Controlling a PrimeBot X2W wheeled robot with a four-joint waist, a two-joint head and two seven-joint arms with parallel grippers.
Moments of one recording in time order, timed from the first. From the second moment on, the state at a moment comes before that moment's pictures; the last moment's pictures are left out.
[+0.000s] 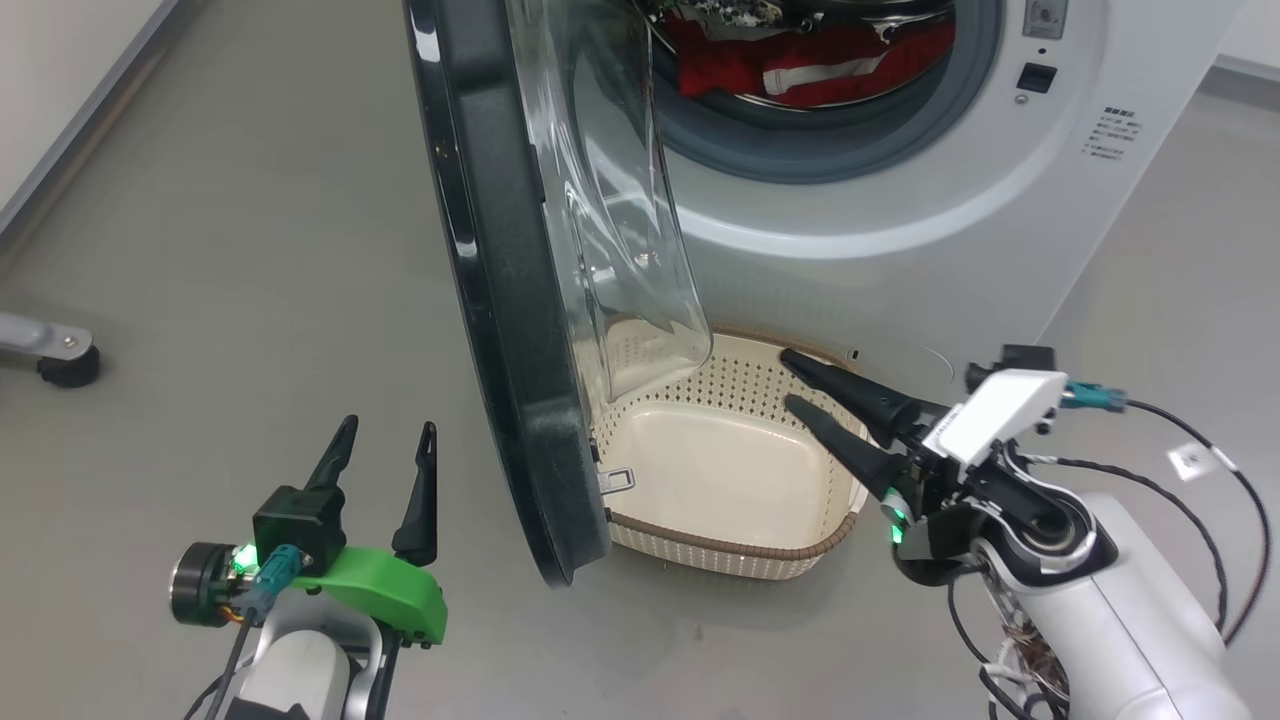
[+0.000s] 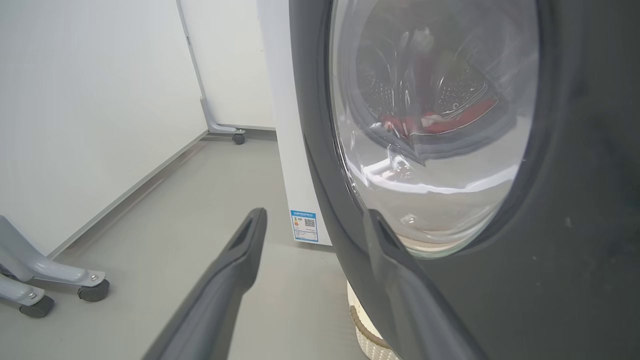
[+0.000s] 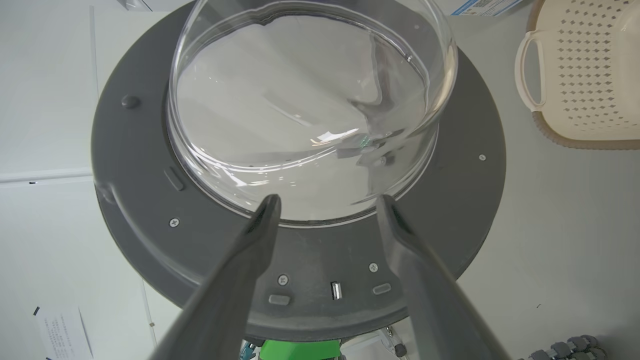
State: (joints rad) left arm -0.24 0.04 -0.26 0.43 -0.28 0.04 -0.25; right arm -0.40 -0.11 0.37 0.37 1.81 0.12 0.55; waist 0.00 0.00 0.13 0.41
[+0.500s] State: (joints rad) left arm -0.22 0.05 -0.24 0.44 -0.28 0.05 -0.25; right arm -0.29 -0.26 0.39 0.23 1.20 0.12 0.03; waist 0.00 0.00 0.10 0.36
